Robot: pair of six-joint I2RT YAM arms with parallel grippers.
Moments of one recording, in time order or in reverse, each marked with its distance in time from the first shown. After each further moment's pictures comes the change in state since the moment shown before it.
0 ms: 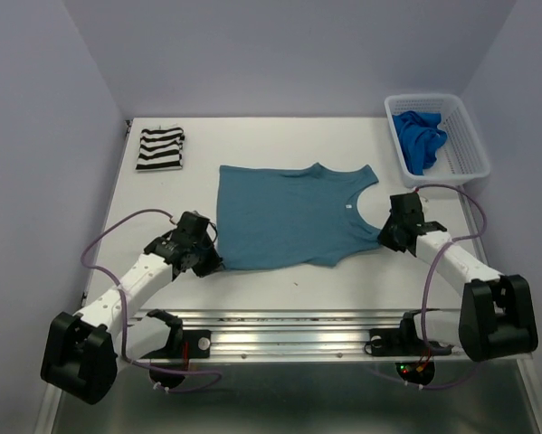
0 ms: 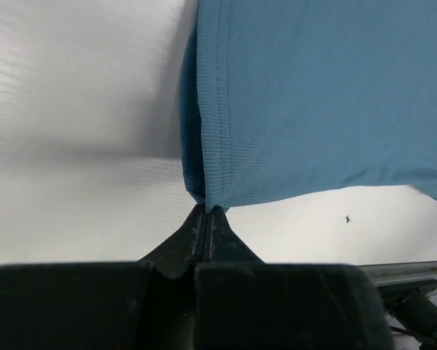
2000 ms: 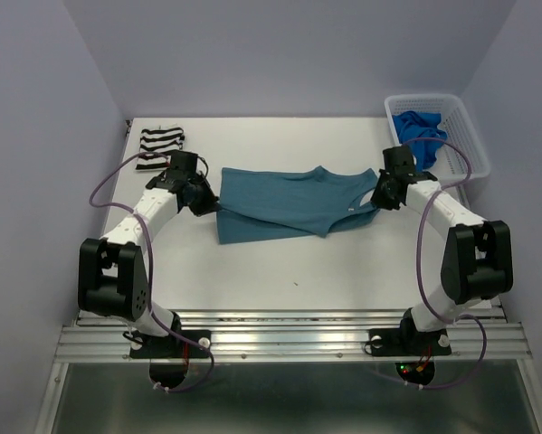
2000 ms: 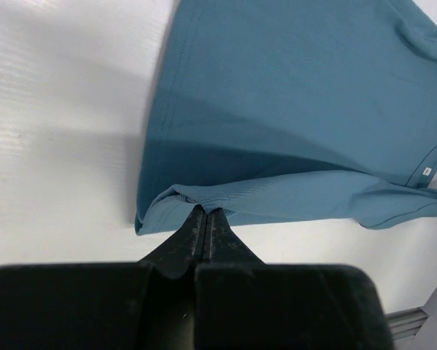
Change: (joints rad) left arm 0.225 0.453 0.484 0.079 0.091 0.196; right arm -0.012 0.302 0.461 -0.140 -0.034 -0.139
